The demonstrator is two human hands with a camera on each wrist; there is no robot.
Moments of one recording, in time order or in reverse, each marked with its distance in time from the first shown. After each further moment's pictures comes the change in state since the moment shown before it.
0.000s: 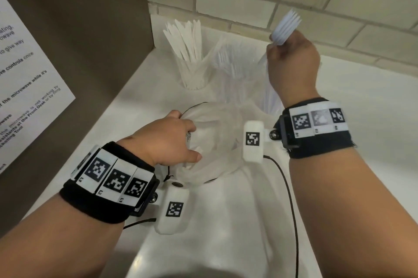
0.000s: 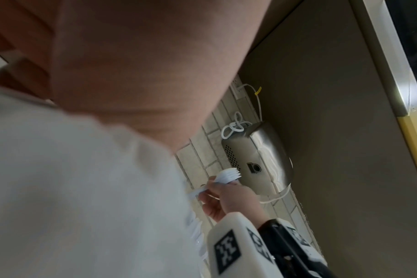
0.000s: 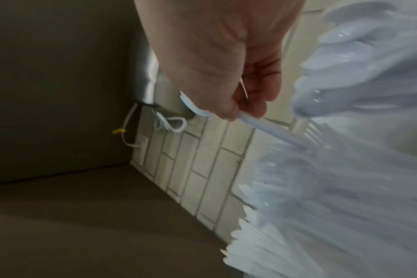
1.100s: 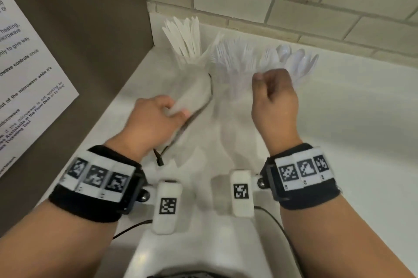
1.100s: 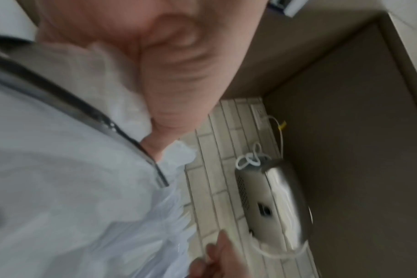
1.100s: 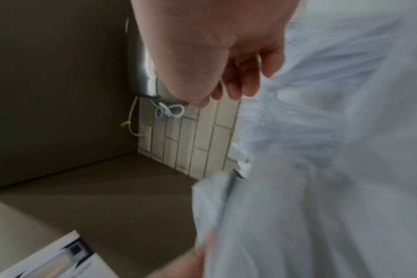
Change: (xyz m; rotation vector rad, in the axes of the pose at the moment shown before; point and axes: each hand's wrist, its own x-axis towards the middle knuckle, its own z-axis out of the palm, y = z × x) left_hand -0.004 -0.014 0.007 -0.563 0.531 -0.134; right_hand -0.090 -0.005 0.004 0.299 -0.001 0.123
